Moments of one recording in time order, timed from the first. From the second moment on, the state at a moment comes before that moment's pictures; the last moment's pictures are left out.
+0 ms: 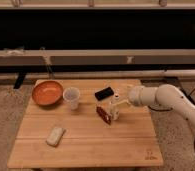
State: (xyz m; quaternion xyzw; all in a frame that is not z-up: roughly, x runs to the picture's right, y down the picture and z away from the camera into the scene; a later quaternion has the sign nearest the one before) arm 0.115 0.034 0.728 -0.13 -0.33 0.34 0.87
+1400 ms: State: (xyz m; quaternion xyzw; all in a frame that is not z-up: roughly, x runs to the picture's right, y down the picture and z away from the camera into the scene) arm 0.114 0.029 0.727 -0.14 -0.33 0.32 0.88
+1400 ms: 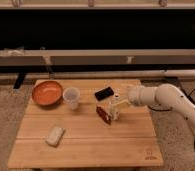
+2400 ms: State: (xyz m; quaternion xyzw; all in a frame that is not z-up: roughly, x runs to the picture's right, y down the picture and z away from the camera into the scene) arm 0.033 -0.049 0.774 -0.20 -0.26 0.10 0.94
